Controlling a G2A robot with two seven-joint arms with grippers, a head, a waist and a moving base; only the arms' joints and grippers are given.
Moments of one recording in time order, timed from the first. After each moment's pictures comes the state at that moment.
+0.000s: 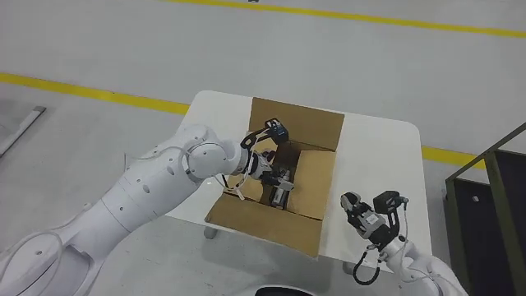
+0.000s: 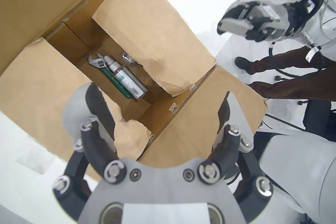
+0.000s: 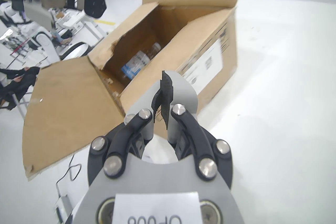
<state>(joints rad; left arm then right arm) 0.34 -1.12 -0.37 -1.32 0.22 -0.37 -0.86 -1.70 -1.17 1.55 -1.75 -0.88 -0.43 0.09</state>
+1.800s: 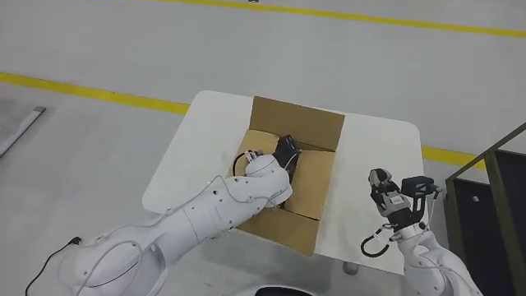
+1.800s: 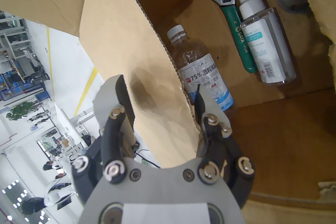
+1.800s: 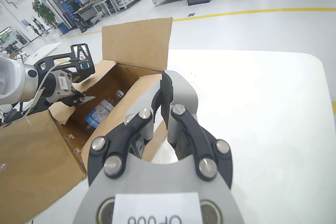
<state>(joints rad) 0.39 -1.49 -0.20 -1.04 1.19 0.10 -1.14 -1.69 -1.19 1.60 -1.80 -0.90 -0.24 -0.01</state>
